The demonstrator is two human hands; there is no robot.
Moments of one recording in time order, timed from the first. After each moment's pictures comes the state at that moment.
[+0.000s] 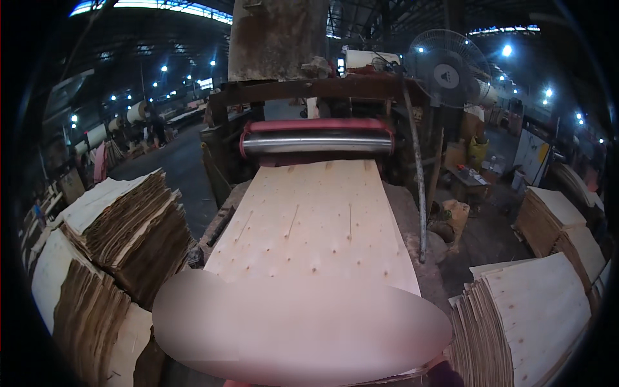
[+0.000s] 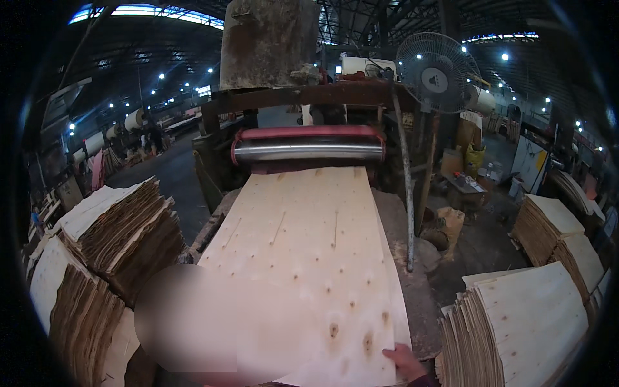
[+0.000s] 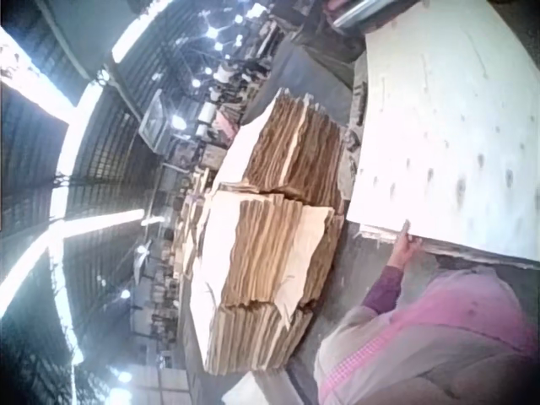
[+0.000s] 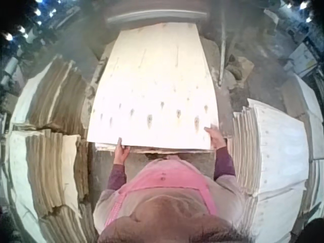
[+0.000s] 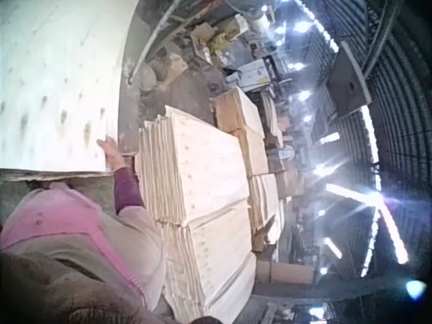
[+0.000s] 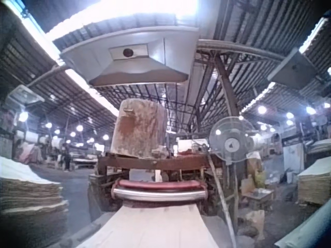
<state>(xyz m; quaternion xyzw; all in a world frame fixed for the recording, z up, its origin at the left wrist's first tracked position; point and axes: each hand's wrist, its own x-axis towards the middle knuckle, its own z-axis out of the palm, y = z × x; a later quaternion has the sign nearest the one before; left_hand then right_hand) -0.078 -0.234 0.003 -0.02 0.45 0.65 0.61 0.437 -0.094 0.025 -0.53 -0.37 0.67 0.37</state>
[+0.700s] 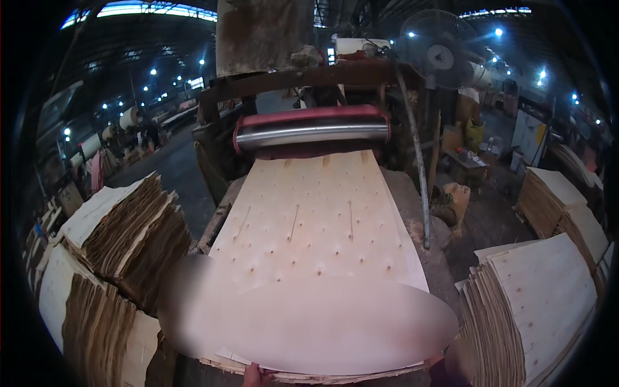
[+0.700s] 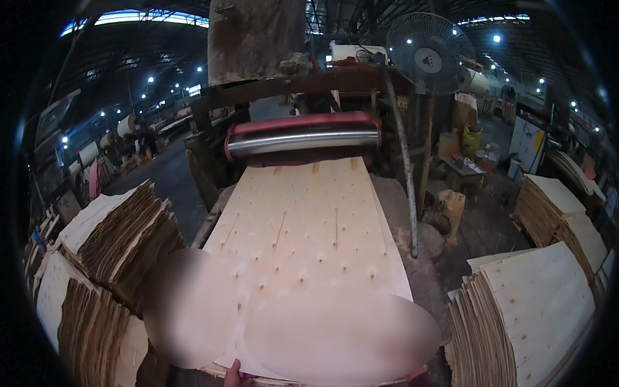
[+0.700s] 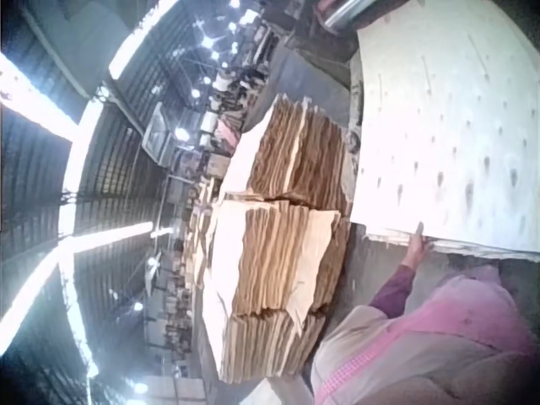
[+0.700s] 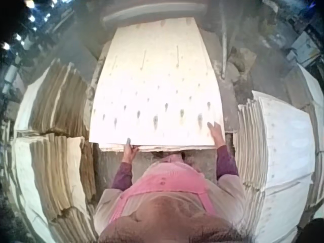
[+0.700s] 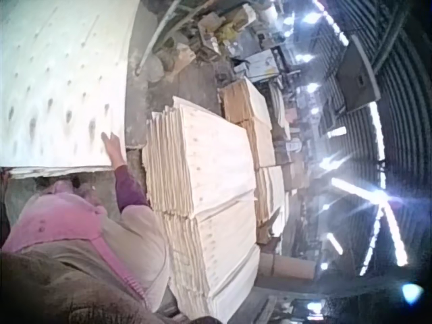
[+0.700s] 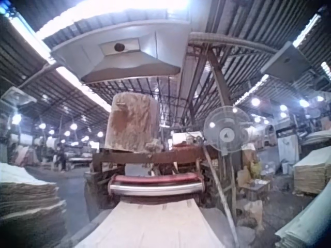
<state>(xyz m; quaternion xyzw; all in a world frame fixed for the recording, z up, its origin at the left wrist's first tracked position) -0.073 -0.233 -0.039 0.06 0.59 0.54 0.60 0.419 -0.109 -0.017 -0.64 -0.39 0.53 0.41</state>
